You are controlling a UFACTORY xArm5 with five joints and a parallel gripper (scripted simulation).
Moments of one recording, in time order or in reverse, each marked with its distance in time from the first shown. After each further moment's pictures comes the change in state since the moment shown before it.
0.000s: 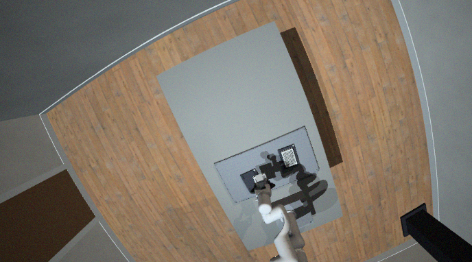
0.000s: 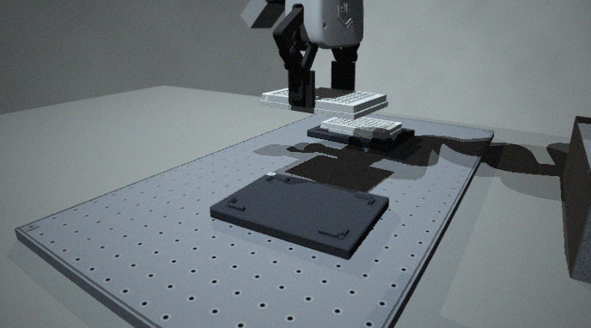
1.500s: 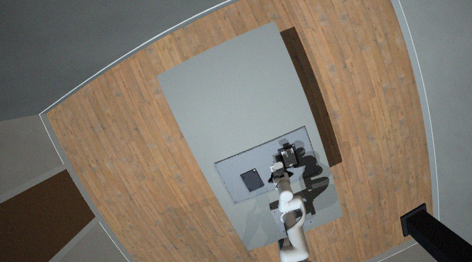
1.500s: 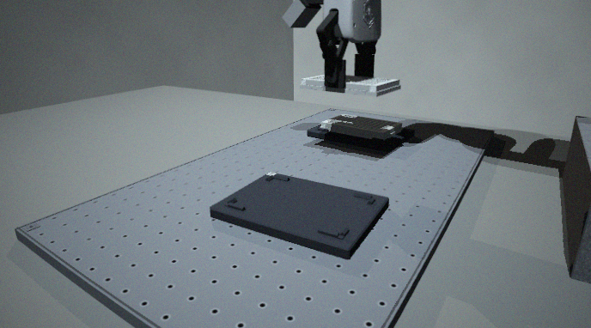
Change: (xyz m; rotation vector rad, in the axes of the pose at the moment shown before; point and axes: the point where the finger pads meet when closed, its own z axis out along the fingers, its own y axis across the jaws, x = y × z) arm 0.036 0.131 0.003 0.006 -0.006 0.001
